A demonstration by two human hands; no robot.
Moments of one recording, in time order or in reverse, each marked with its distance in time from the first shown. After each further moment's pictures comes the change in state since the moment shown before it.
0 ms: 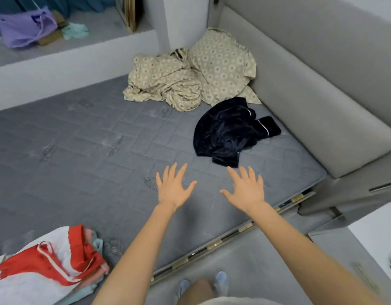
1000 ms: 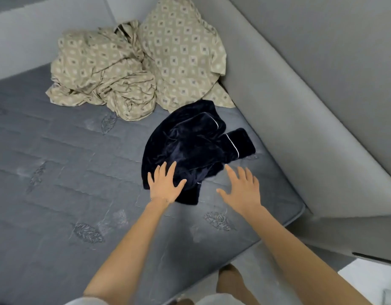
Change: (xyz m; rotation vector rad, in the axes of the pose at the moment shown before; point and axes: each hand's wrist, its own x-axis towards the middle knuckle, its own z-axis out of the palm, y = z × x) left_hand 0.341 0.186 0.105 0.005 -0.183 -0.076; right_hand 0.318 0.231 -0.039 0.111 -0.091 0.070
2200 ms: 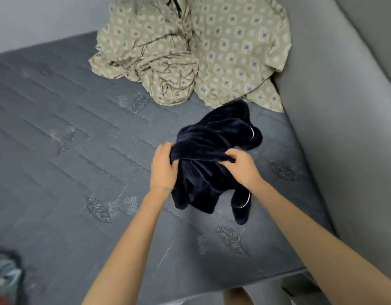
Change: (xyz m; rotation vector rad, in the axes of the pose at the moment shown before) left_hand 0.044 -0.016 -0.035 -0.516 0.576 -0.031; right_hand 0.154 -0.052 0.004 0.749 -0.068 -0.348
